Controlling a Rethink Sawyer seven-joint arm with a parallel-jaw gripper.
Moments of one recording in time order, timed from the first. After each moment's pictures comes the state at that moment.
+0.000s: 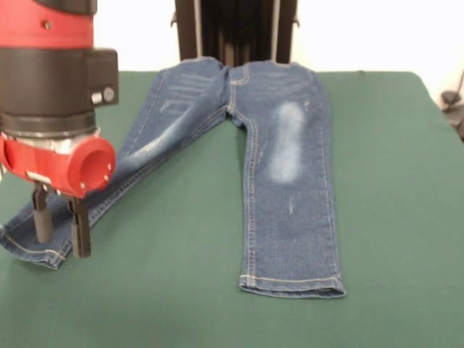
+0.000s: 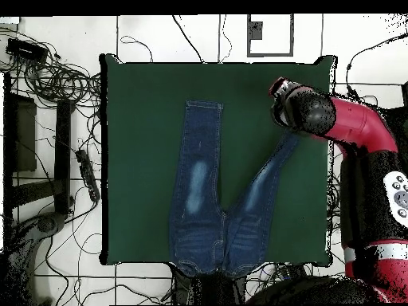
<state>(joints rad) -0.60 -0.42 0.38 1.14 -0.38 0.55 2.12</state>
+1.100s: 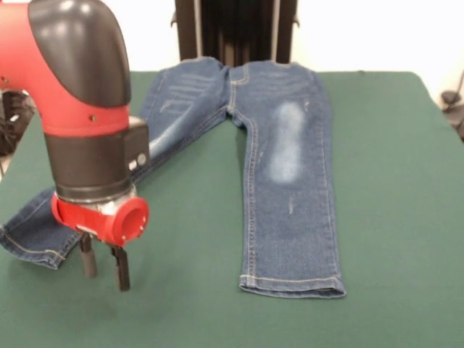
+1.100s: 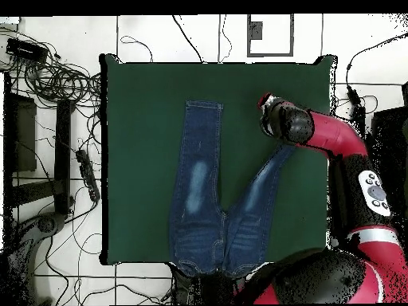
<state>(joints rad) -0.61 -0.28 0.38 1.14 -0.40 0.46 2.12</state>
